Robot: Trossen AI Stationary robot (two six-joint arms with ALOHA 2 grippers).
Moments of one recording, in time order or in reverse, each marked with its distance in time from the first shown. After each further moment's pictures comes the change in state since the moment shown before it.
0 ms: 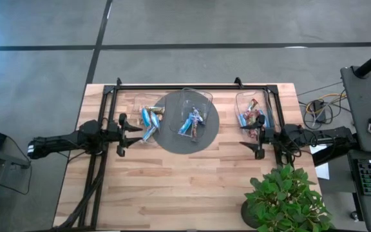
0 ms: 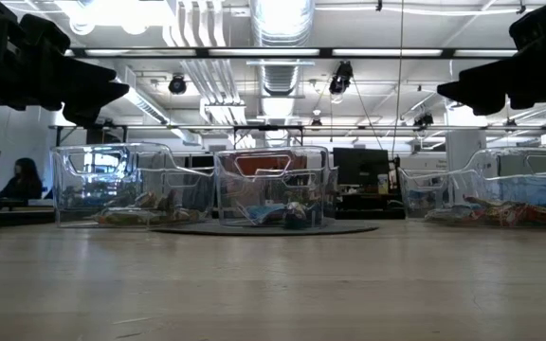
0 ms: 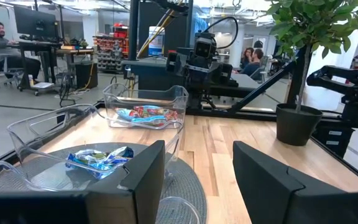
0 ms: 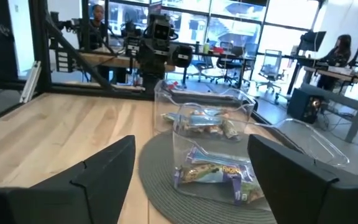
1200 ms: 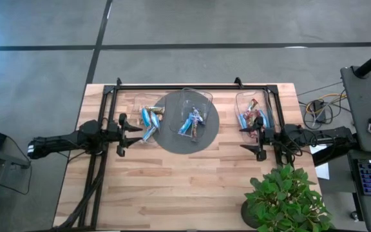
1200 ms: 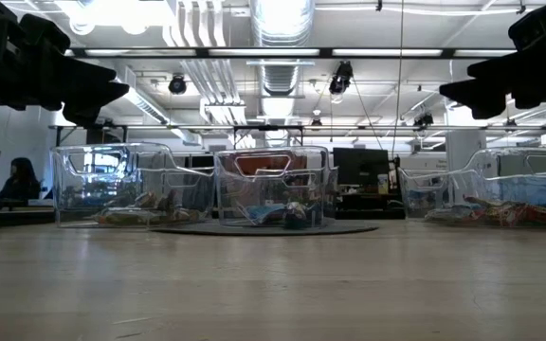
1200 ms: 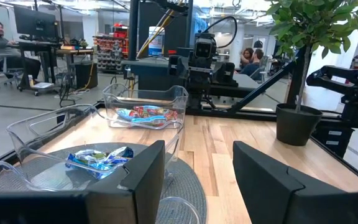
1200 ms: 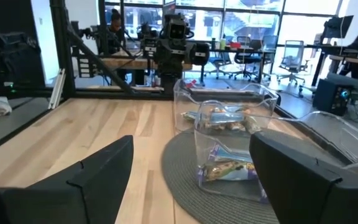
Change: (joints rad) left arm 0.000 0.000 0.000 0.002 0.000 0.000; right arm 0.000 0.000 0.000 -0.010 -0.071 0.084
